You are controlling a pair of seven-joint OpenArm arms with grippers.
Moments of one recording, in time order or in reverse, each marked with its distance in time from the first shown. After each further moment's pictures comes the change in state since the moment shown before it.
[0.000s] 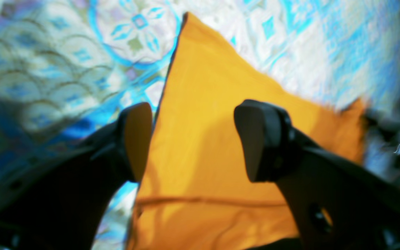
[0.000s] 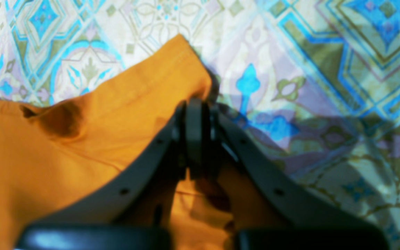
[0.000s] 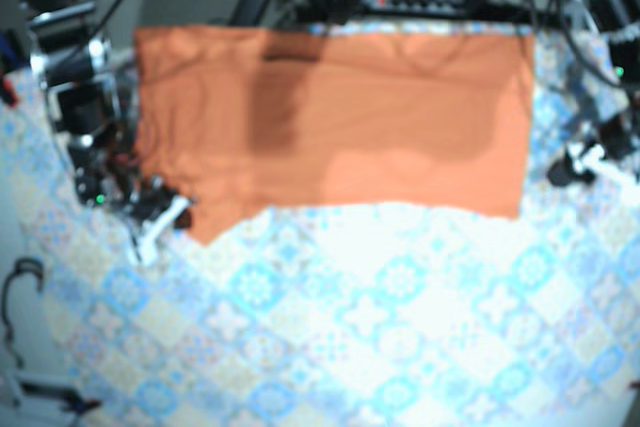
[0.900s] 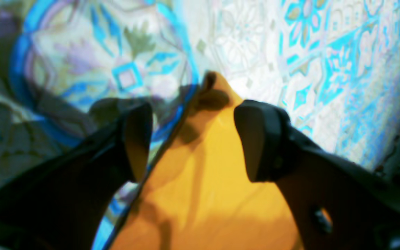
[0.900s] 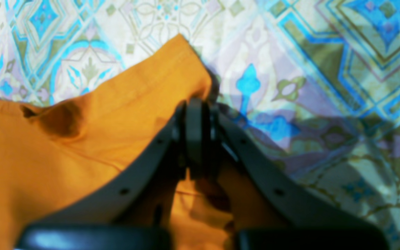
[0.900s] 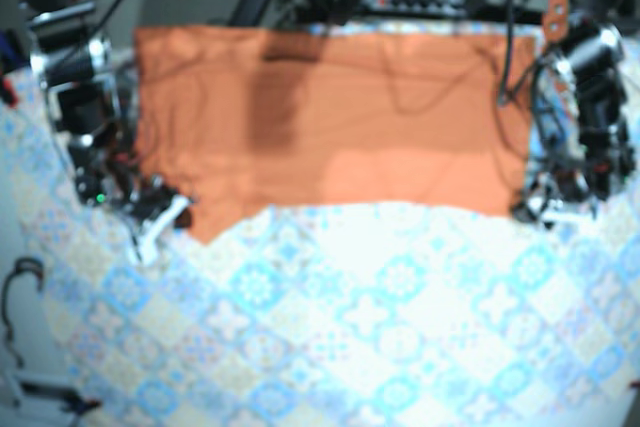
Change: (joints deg) left arm -26.2 2.8 8.4 -39.5 19.9 0.0 -17.9; right arm -0.1 0.1 0.0 0.0 -0.2 0.0 0.1
